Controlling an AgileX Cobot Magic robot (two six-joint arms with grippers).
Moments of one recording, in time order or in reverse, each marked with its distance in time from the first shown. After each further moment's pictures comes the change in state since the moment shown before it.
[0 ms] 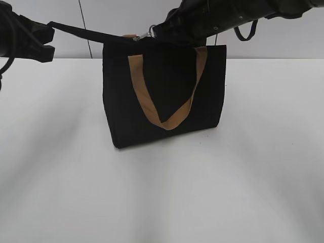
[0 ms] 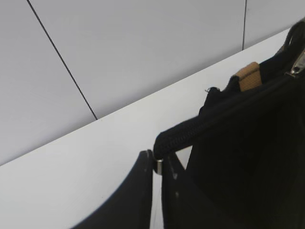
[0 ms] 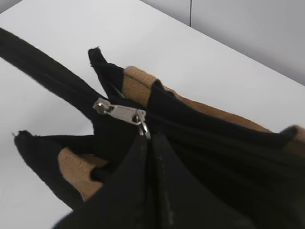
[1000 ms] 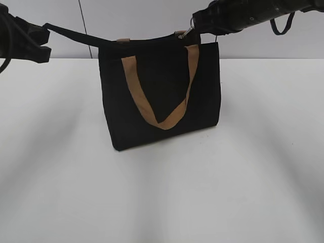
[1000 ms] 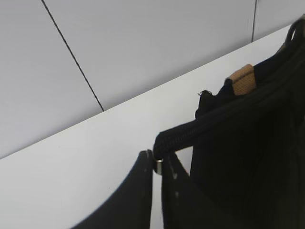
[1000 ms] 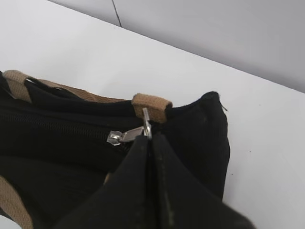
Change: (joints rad) left arm 0.010 -0.001 0.000 0.000 0.026 -0.001; right arm -0.162 0.000 0.000 -0.008 0.010 0.042
